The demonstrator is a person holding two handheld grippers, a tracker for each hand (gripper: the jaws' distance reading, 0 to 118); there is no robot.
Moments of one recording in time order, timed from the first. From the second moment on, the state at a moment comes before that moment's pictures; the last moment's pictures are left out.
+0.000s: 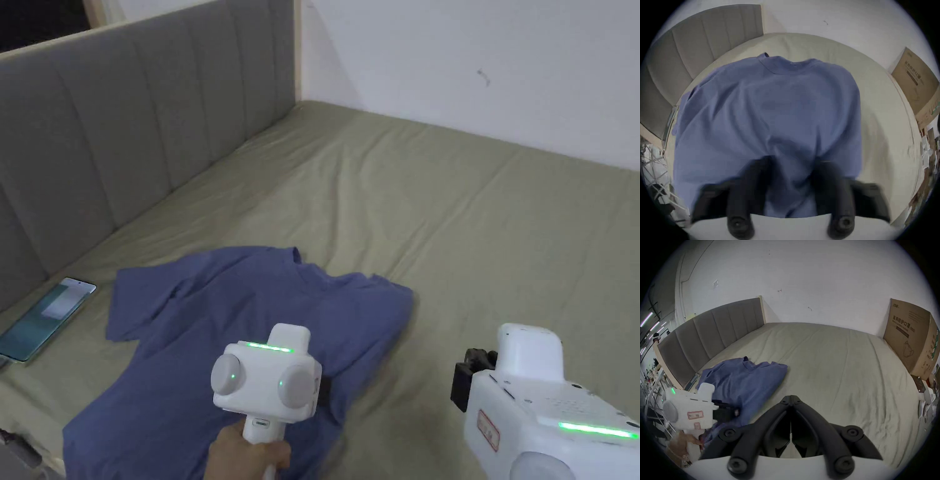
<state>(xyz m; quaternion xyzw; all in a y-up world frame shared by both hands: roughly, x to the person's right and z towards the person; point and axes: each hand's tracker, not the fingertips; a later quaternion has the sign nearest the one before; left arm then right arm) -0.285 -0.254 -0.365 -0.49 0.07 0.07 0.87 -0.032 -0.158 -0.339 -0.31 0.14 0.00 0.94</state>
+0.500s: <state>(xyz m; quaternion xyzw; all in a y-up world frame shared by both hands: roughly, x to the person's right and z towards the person) -0.300 -0.188 -0.385 -0.42 0.05 0.20 0.88 0.016 -0.137 -0.324 -0.30 0.11 -0.04 0.95</state>
